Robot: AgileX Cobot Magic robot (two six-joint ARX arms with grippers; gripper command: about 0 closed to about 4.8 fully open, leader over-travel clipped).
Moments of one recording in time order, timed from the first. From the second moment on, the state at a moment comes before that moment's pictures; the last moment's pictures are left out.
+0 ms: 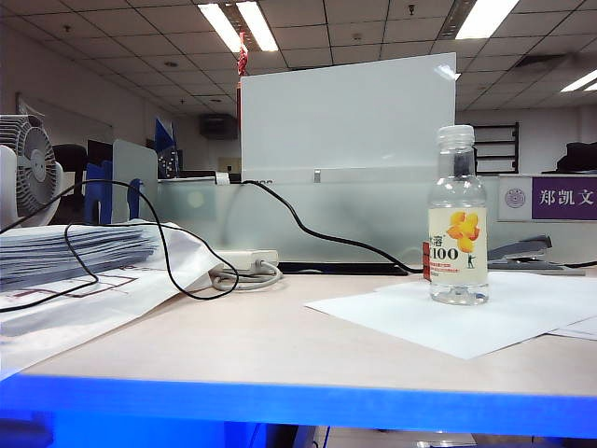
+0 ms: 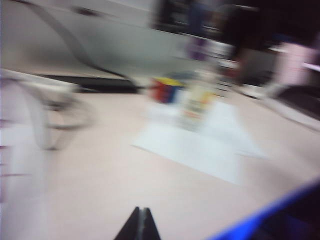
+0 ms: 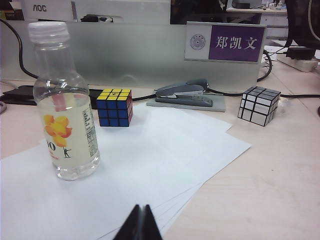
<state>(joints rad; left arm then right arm) -0.02 0.00 0.01 0.01 0.72 -0.20 -0.02 0.00 0.01 -0.02 0.00 0.00</state>
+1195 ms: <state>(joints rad) -0.20 0.00 0.01 0.01 0.70 -0.20 -0.02 0.06 0.01 0.17 -0.14 0.41</state>
